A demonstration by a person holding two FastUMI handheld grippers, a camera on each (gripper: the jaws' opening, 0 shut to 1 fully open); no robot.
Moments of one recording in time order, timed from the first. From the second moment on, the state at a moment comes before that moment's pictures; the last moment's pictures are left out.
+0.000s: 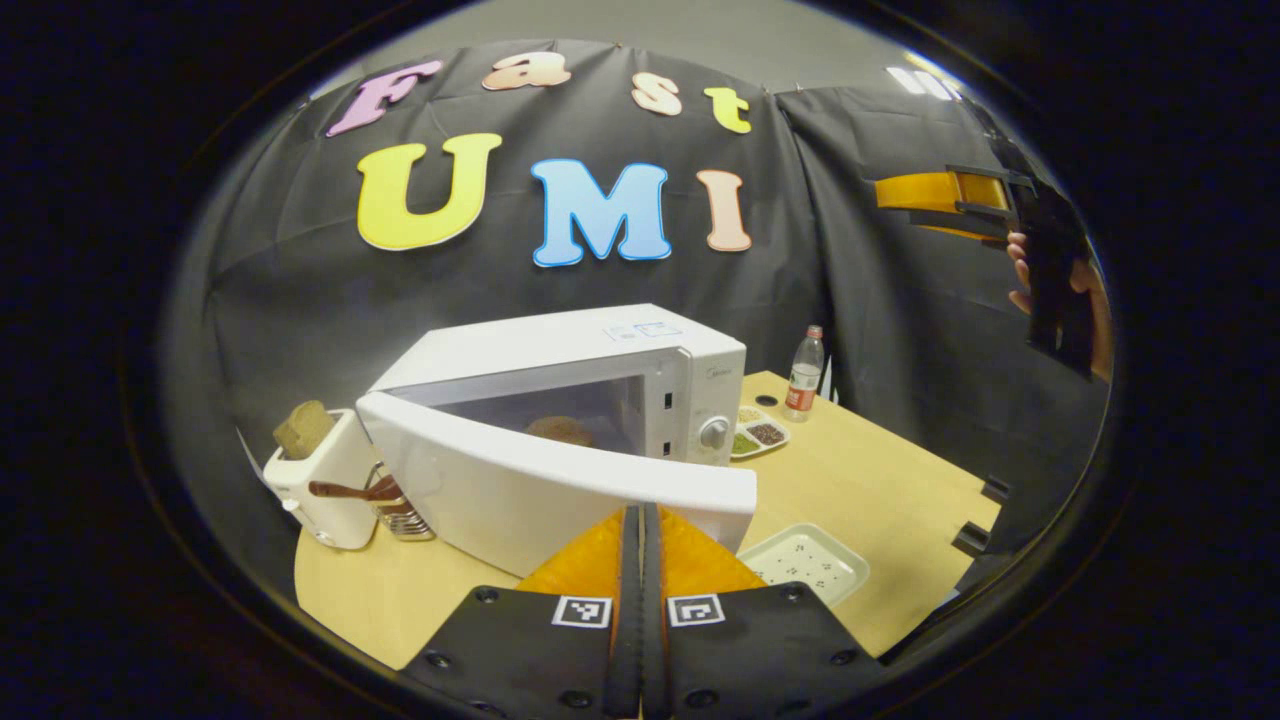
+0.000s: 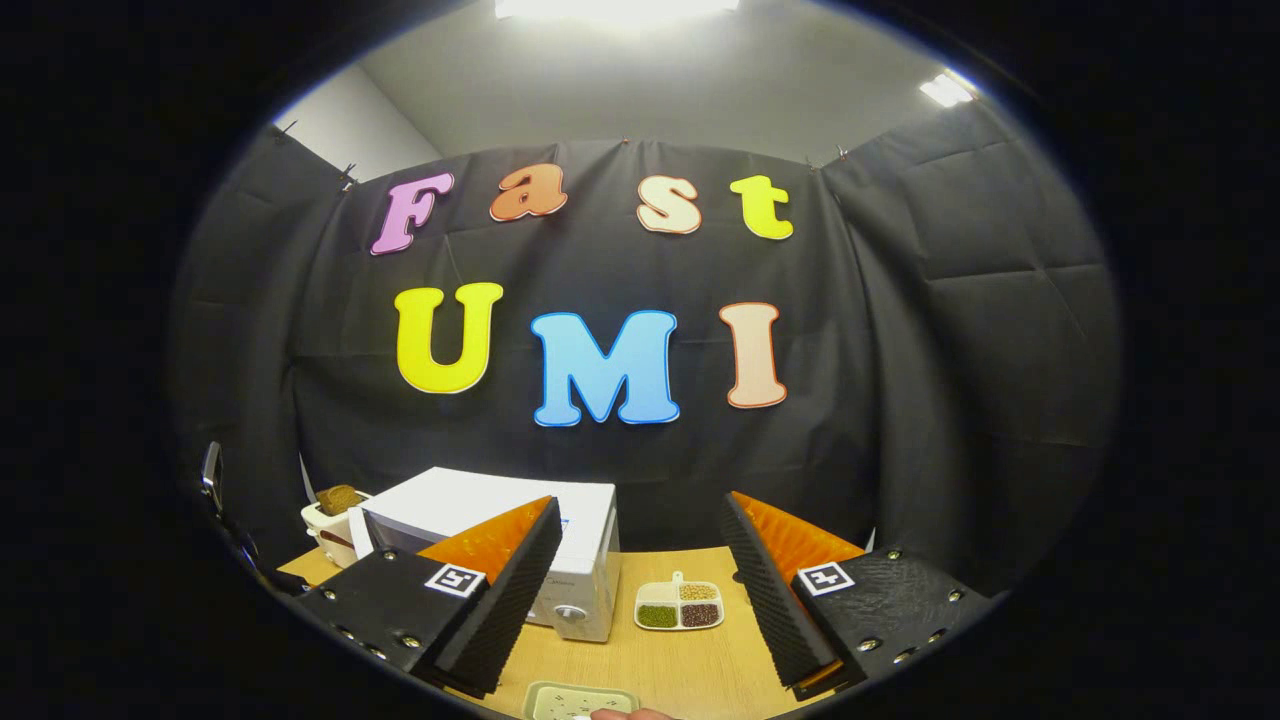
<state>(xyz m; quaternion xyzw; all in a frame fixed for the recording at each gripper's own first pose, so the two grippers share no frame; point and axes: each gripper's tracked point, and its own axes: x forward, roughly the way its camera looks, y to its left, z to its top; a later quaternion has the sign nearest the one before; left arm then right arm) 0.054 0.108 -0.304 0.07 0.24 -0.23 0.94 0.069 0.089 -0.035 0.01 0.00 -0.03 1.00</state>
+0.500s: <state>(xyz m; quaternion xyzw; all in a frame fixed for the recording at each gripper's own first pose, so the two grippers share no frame) 0.103 0.070 -0.316 0.02 0.24 -0.22 0.94 0.083 0.056 -0.041 0.02 0.01 -0.05 1.00</state>
